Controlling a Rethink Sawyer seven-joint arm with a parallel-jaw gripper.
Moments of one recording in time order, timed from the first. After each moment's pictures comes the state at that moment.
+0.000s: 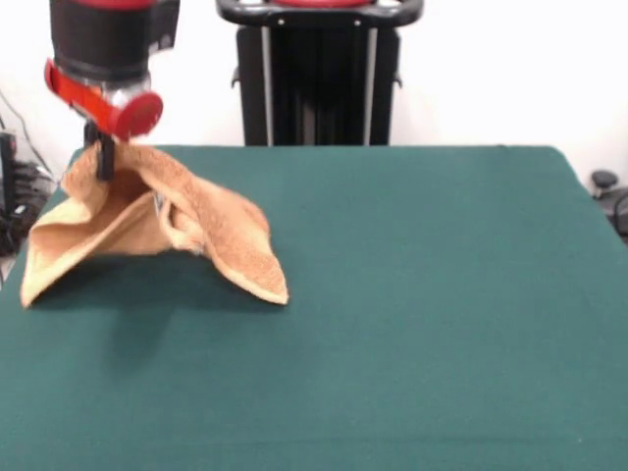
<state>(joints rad) -0.40 -0.65 -0.13 1.49 -0.23 0.70 2.09</state>
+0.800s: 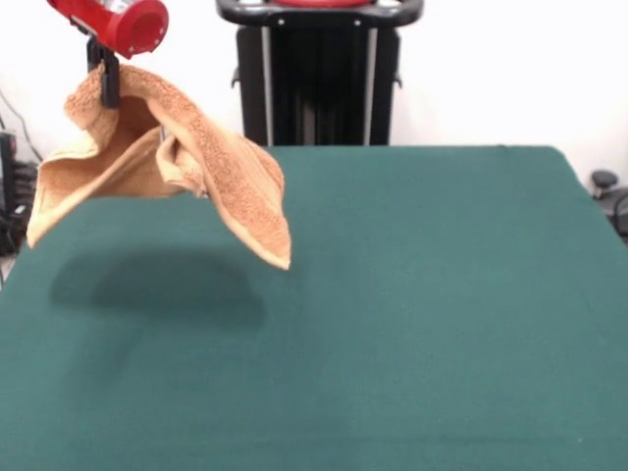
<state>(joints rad) -0.38 -0.76 -0.13 1.49 -0.20 0.86 2.09</state>
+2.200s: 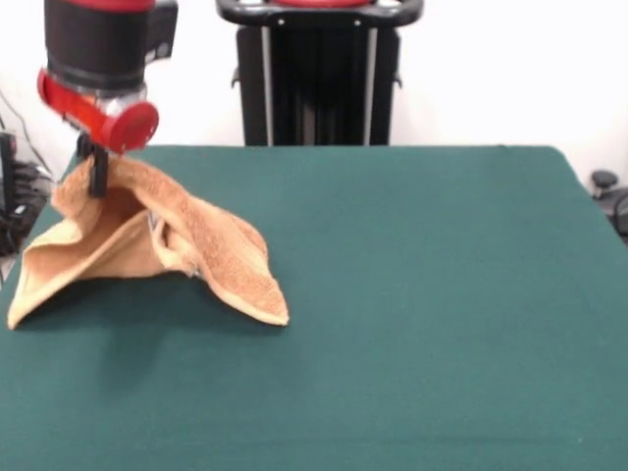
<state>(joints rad) -0.41 -0.59 -0.12 1.47 -0.22 0.58 2.09</state>
